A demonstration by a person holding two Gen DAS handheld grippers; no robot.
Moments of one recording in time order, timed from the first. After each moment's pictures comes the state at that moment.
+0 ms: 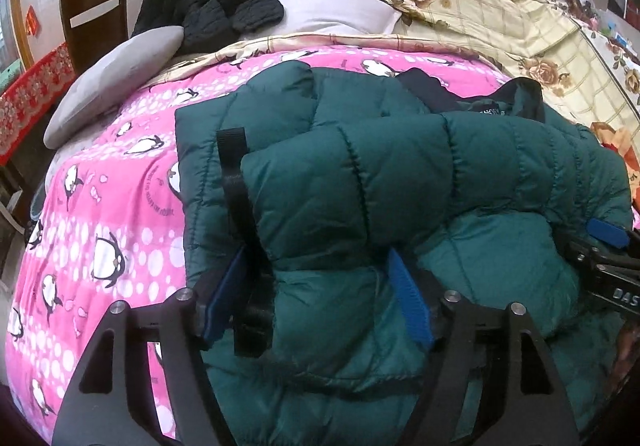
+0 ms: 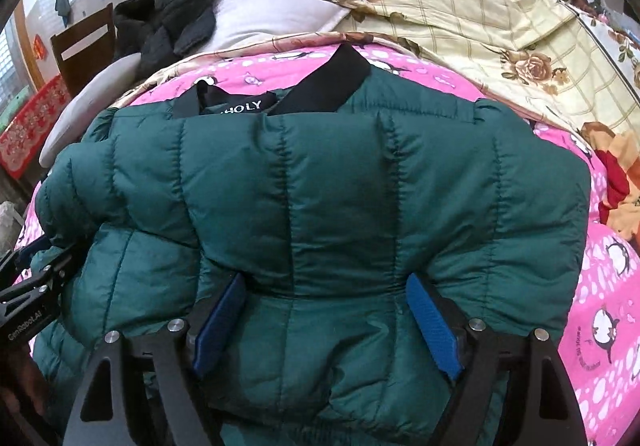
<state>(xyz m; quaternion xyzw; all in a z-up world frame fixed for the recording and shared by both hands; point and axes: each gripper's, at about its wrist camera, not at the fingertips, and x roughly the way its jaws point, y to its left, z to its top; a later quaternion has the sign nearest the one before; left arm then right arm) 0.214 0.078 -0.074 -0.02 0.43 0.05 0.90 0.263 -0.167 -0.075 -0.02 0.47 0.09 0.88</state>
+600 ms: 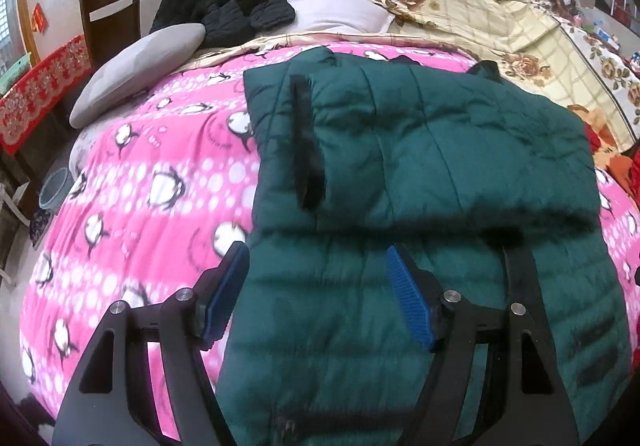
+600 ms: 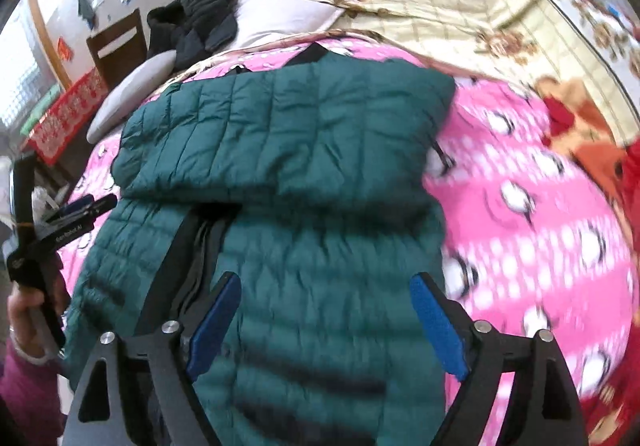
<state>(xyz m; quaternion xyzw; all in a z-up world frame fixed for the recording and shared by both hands) 0.101 0.092 -0.055 -0.01 0.42 0.04 0.91 0.093 -0.269 -0.023 0.02 0.48 0.13 0.86</state>
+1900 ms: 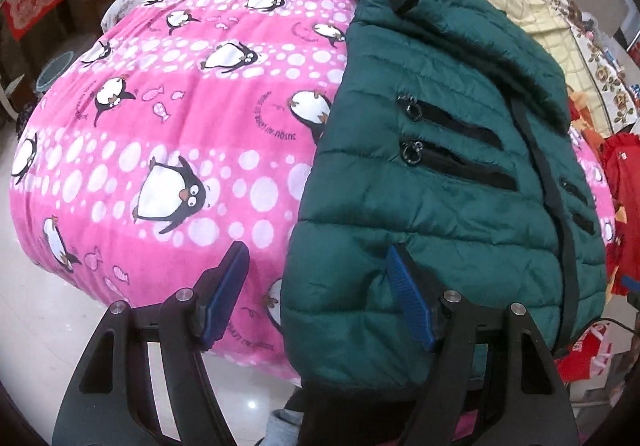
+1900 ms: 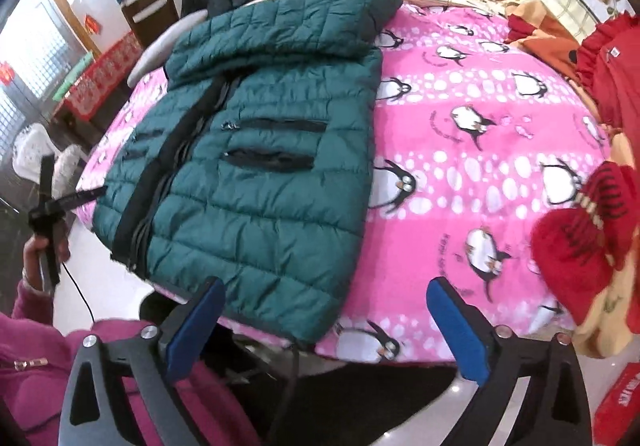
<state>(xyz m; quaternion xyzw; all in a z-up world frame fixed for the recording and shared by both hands) -0.077 0.162 -0.104 -0.13 0.52 0.03 0.85 -0.082 -0.375 -0.048 0.03 0.53 0.20 0.82</state>
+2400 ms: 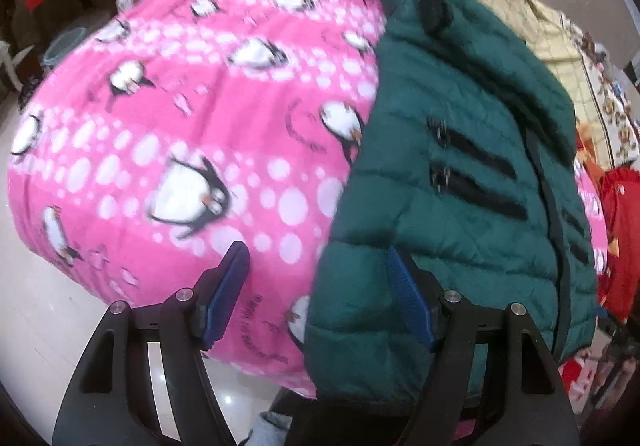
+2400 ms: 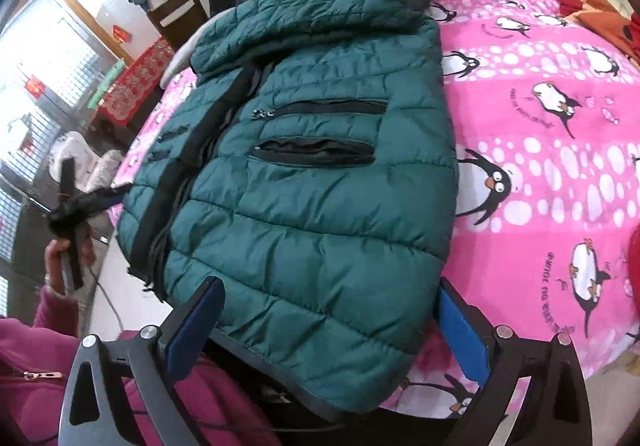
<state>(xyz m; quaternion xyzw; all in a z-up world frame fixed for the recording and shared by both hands) -0.071 0.184 -0.110 -0.17 0.52 0.03 0.84 -0.058 -0.345 -0.090 0.08 0.53 0.27 0.80</state>
